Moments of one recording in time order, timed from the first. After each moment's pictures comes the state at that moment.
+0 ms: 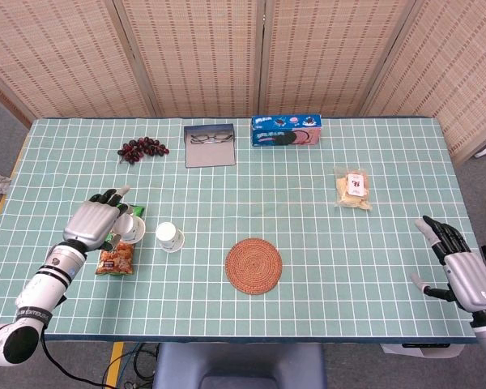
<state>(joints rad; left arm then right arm) -0.97 -0.93 0.03 -1.95 0.68 0.93 0.53 0.16 -1.04 0.01 -1.50 -1.61 1.42 0.38</state>
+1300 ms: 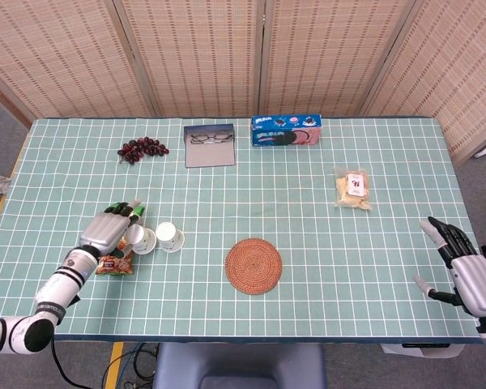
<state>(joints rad) -0.89 -1.11 0.01 -1.74 0.77 0.82 0.41 0.14 -1.03 0.00 -1.50 -1.64 1.48 0.41</state>
